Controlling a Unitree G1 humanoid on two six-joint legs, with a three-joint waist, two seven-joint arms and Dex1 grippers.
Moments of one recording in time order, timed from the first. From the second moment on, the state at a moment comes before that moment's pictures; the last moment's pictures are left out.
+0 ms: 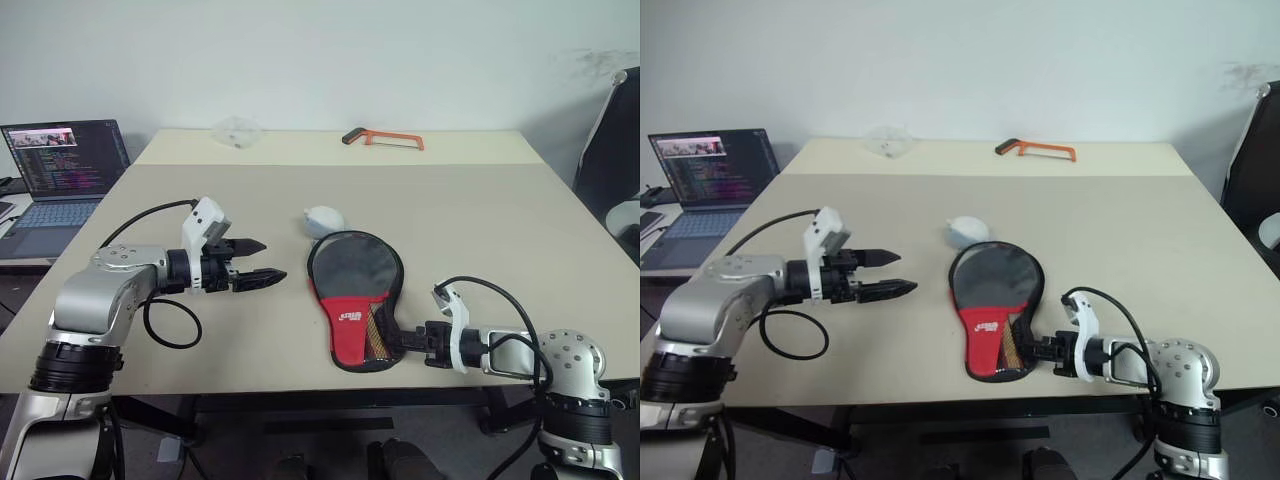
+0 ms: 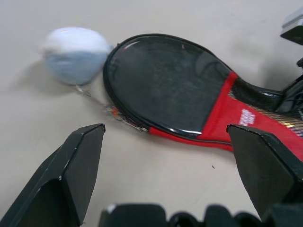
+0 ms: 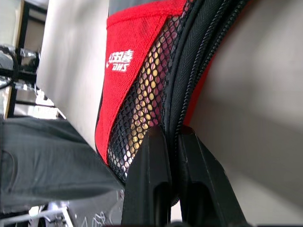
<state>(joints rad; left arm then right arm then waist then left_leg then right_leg) -0.57 0.83 0.03 0.02 -0.46 0.73 -1.08 -0.37 -0.31 -0.25 -0.20 1.09 1.58 0.13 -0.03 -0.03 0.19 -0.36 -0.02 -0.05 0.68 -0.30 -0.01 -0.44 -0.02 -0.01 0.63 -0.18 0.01</state>
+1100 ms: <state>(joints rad) -0.60 0.82 0.00 0.05 -0.44 0.71 -1.10 -0.30 -0.36 -0.17 -0.31 1.21 1.59 0.06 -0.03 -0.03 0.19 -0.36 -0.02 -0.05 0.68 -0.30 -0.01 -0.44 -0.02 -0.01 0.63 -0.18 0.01</state>
